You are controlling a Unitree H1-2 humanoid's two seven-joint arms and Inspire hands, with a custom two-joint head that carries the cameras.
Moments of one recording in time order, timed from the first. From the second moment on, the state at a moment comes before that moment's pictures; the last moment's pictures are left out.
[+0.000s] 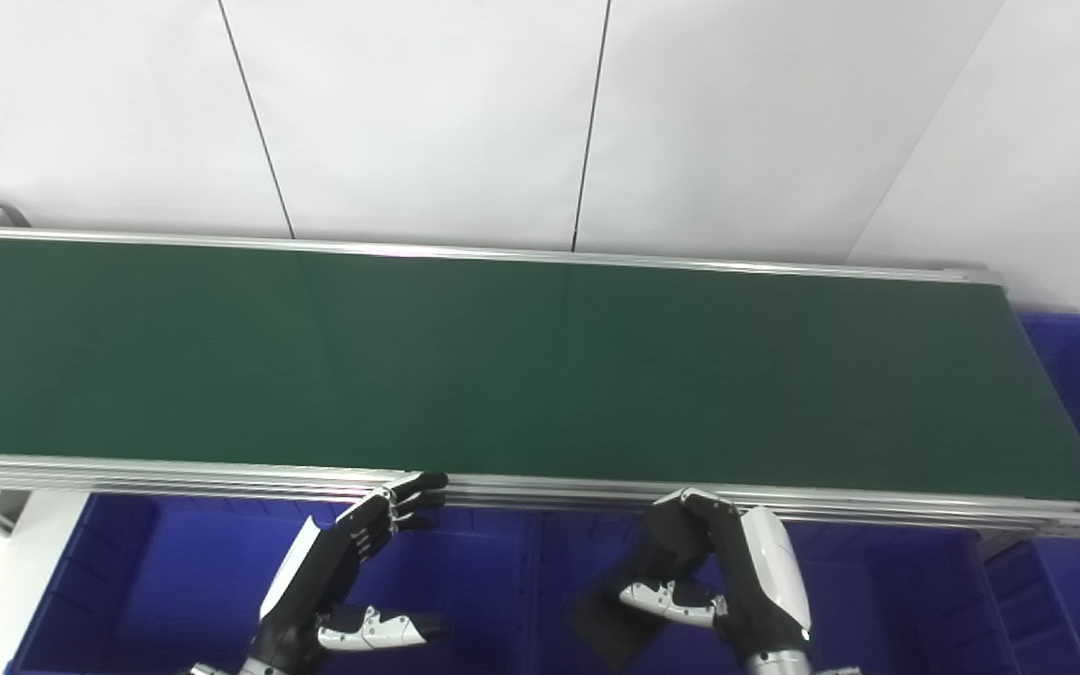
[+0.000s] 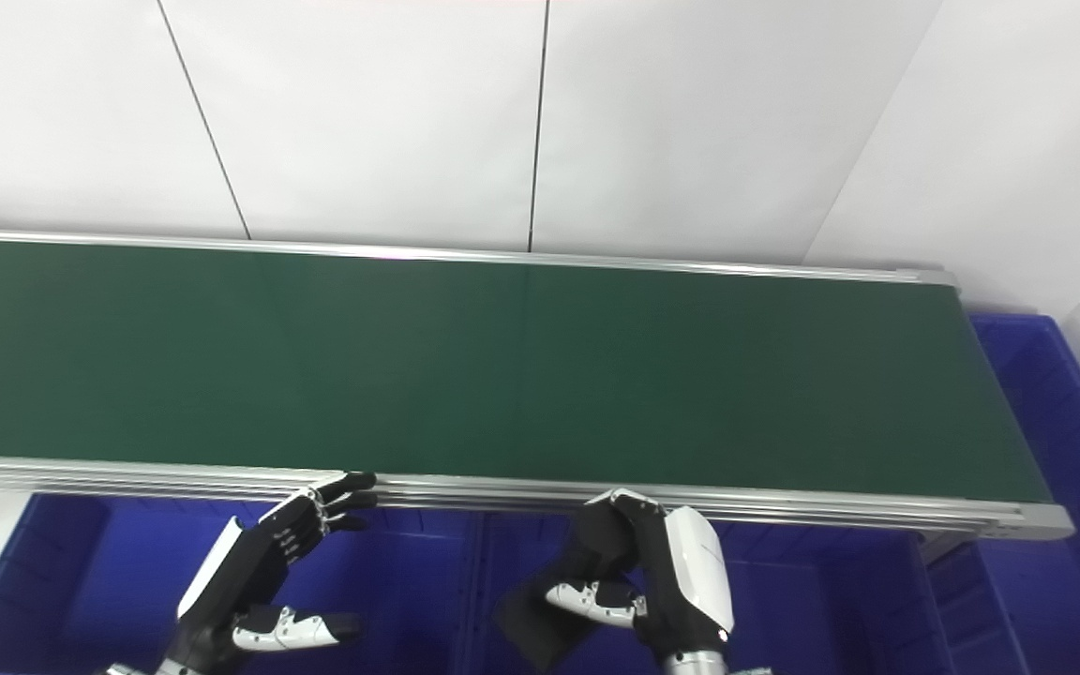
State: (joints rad) left arm 0.32 0.18 -0.23 0.02 -0.01 -0.43 -0.19; right arm 0.34 -0.07 0.26 -0.20 -0.69 0.09 -0.11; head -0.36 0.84
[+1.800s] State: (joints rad) left arm 0.33 0.14 -0.08 0.05 -0.07 -0.43 -0.39; right arm 0.53 -0.08 0.33 -0.32 -0.37 0.00 -0.11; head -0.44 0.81
